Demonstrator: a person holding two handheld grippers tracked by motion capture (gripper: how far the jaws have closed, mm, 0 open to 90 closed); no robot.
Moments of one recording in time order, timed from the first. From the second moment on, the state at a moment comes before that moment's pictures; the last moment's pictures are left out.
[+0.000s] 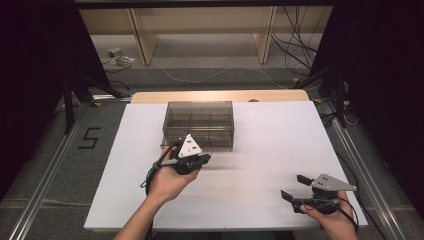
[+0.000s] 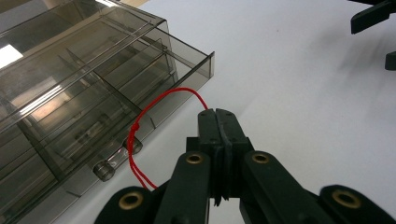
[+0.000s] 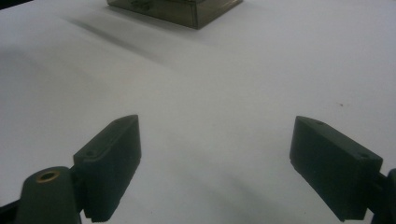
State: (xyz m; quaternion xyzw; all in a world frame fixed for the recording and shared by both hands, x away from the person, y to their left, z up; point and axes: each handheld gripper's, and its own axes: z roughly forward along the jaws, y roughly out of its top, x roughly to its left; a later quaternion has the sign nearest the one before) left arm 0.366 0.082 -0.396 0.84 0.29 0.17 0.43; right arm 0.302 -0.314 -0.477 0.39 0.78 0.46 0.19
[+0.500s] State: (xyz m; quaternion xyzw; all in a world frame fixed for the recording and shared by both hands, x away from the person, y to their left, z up) left arm 0.373 0.076 -0.390 0.84 0.28 0.17 0.42; right arm 0.303 -0.314 -0.478 0.39 0.78 0.46 0.19
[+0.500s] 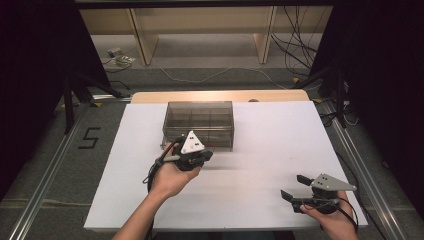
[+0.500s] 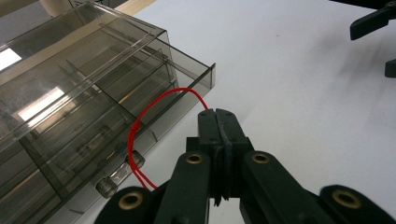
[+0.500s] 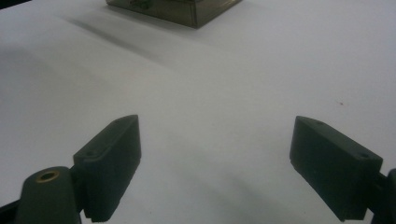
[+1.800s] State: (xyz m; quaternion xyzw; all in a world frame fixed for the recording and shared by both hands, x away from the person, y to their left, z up) left arm 0.389 0.057 -0.381 0.85 0.26 0.18 0.42; right arm 0.303 -0.316 -0.477 0.39 0.77 0.46 0.19
